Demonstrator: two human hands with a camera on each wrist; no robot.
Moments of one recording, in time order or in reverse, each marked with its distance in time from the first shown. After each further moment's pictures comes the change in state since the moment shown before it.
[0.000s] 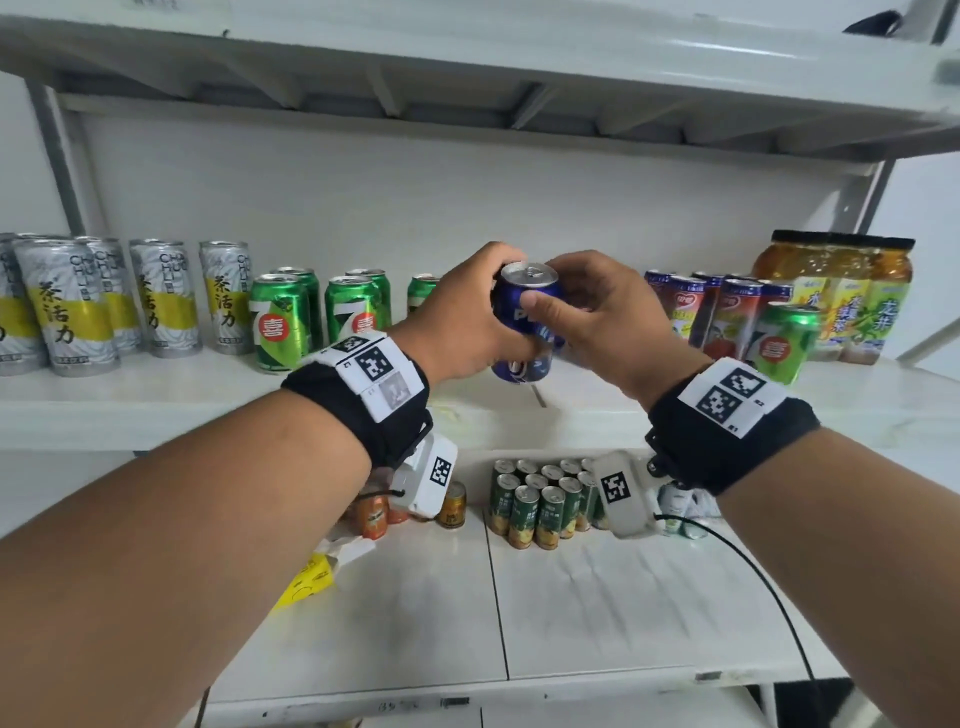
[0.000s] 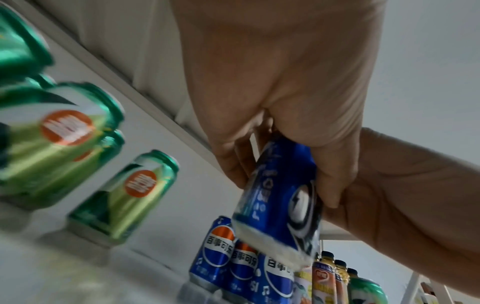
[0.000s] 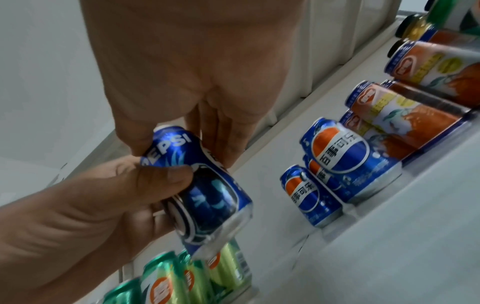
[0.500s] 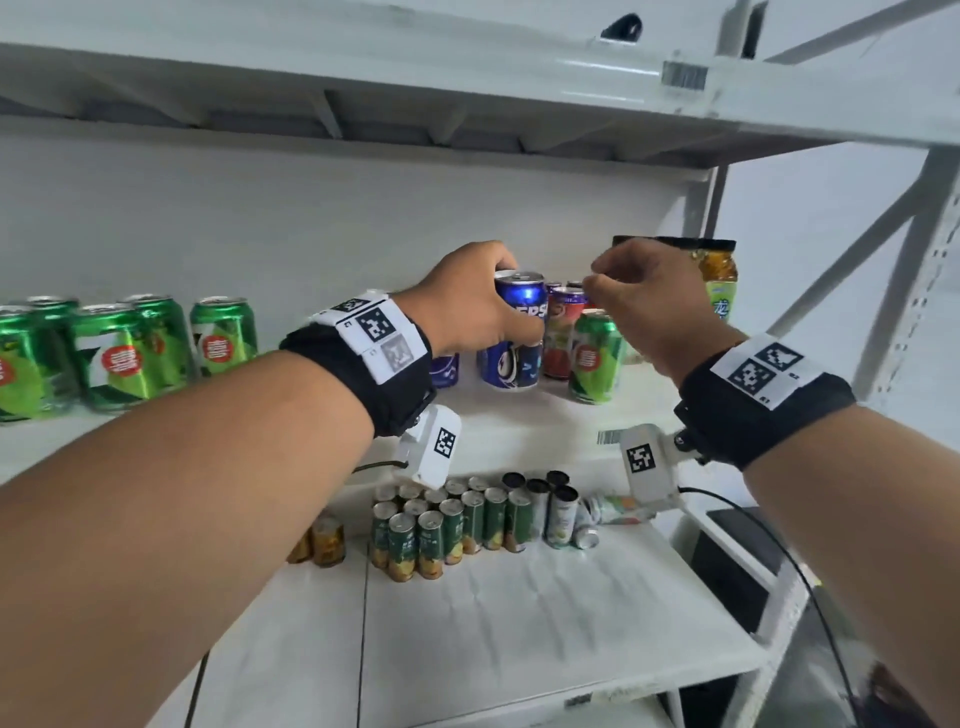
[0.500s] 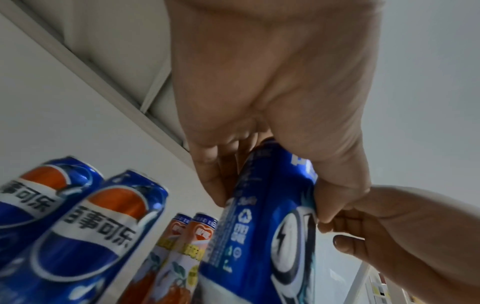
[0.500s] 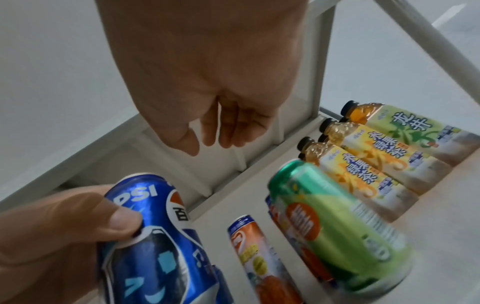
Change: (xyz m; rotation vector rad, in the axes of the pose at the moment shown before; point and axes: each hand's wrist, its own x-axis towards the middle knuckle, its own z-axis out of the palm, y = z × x) left_hand 0.119 0.108 0.172 0.154 -0.124 -0.119; right_hand 0.012 0.086 -0.243 -0.363 0.288 0.126
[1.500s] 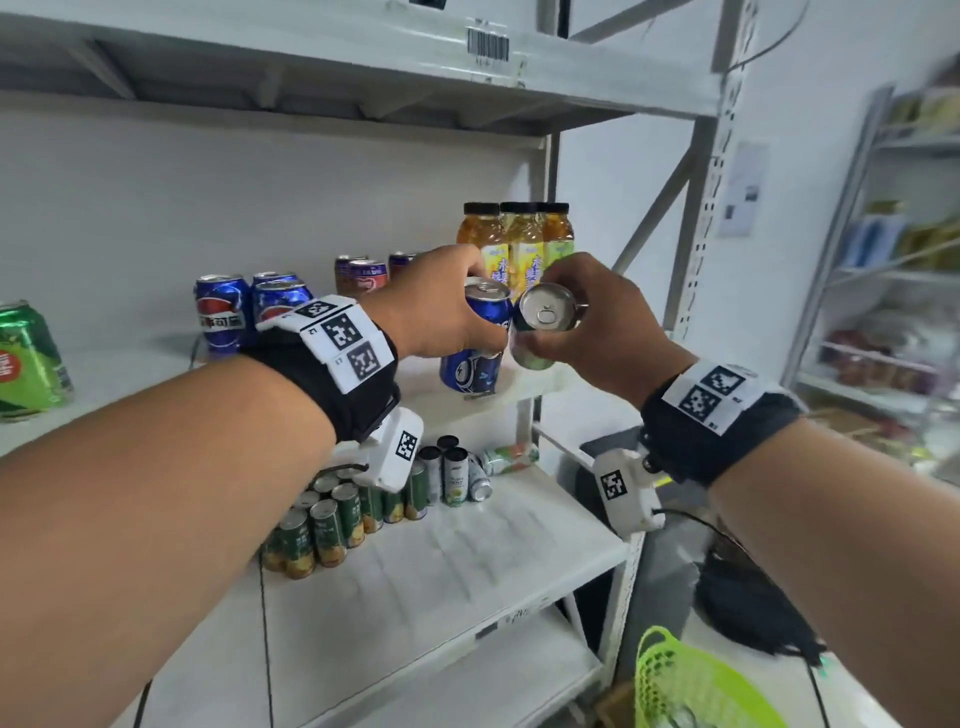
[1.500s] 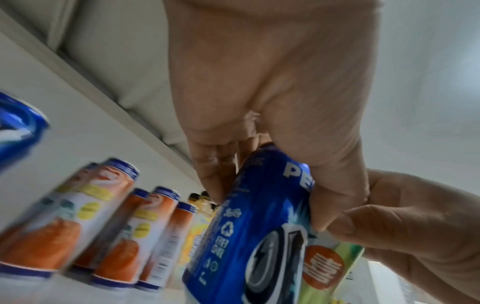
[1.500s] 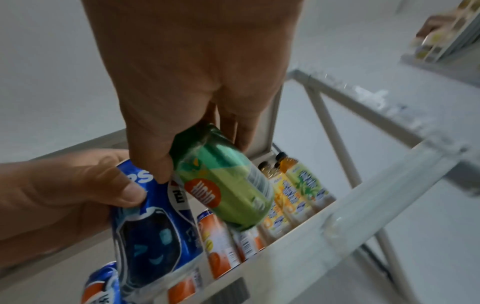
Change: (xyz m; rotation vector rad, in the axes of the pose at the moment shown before) left_hand -0.013 0.074 0.074 -0.009 -0.244 0.175; right_hand -0.089 0.036 -0.091 -0.259 -0.010 -0.030
